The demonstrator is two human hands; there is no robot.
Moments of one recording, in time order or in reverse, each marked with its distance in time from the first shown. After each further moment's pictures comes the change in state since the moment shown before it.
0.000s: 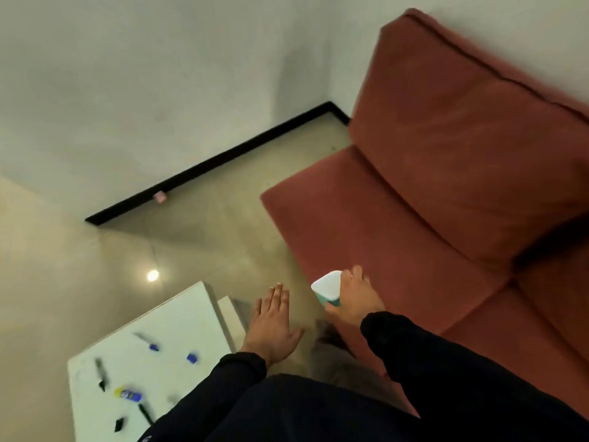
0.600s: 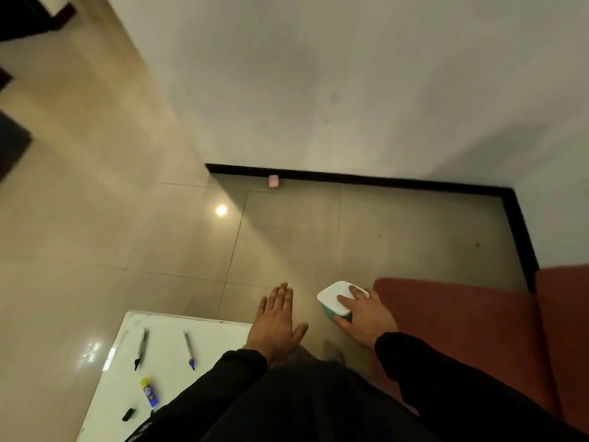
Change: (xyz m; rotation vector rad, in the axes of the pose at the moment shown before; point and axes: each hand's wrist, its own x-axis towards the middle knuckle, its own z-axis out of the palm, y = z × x) left_hand 0.161 -0.286 -0.122 -0.388 0.110 -0.517; right_hand 0.335 -0.298 -0.045 -0.468 -0.314 -0.561
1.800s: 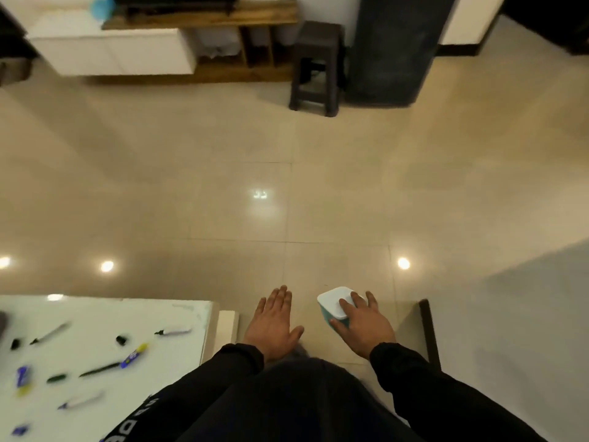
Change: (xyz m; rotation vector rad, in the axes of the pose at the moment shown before) left_hand 0.223 -0.418 -0.249 -0.687 0.323 -1.190; right_hand 0.583 -0.567 -0.217 -0.758 -0.333 -1.117
